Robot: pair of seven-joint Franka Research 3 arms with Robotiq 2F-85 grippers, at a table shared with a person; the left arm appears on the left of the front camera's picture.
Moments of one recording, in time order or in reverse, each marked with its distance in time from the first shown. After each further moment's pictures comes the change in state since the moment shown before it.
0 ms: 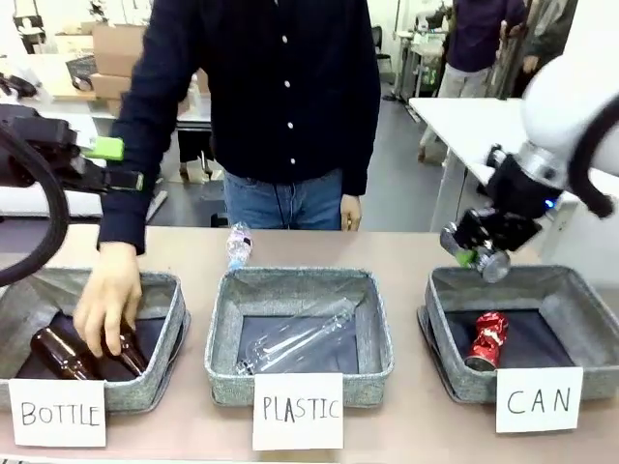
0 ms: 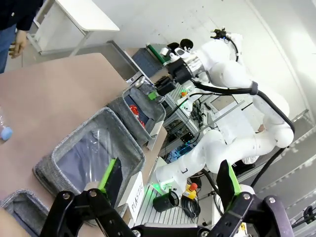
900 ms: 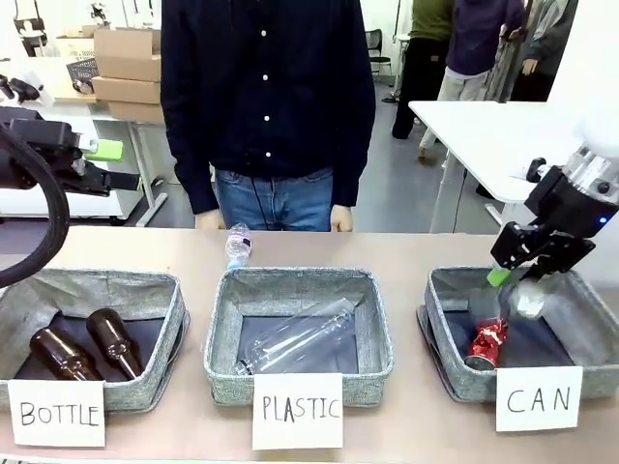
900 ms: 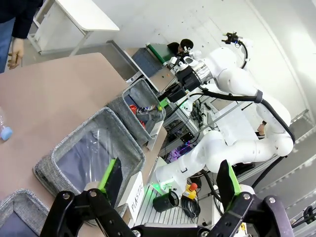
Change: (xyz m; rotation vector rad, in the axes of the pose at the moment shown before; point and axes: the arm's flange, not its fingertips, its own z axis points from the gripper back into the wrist) left arm 0.000 0.000 0.000 0.000 0.000 0.000; right arm -0.042 -0.009 0.013 -0.022 0.040 -0.053
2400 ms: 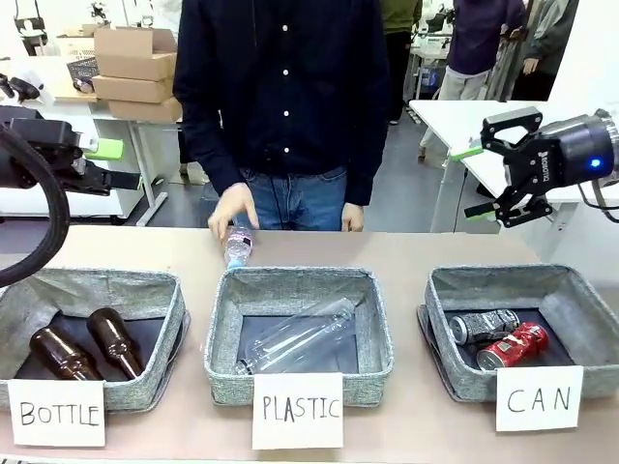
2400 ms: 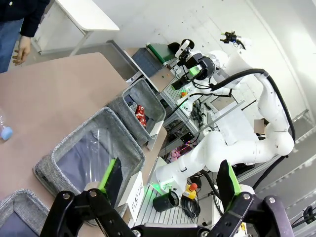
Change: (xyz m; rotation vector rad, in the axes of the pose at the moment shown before) left arm 0.000 0.000 0.000 0.000 0.000 0.000; right arm 0.017 0.025 0.048 0.808 -0.101 -0.328
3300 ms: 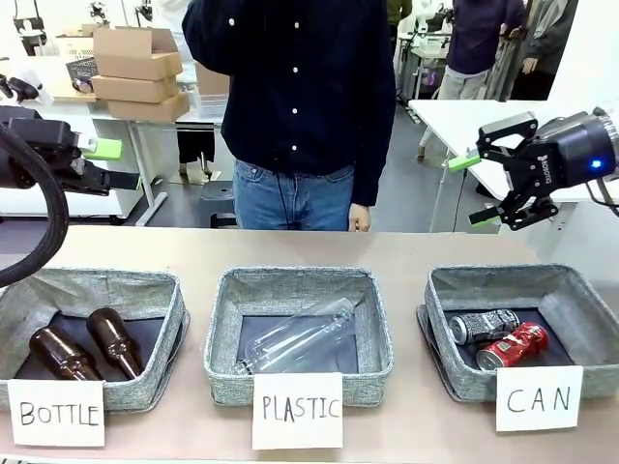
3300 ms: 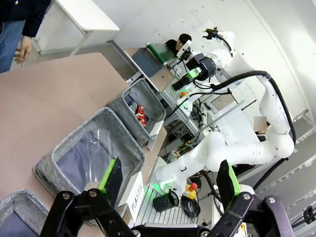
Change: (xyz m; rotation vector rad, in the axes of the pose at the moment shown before) left arm 0.000 0.000 0.000 0.000 0.000 0.000; right arm -0.004 0.003 0.002 -0.054 -0.009 0.027
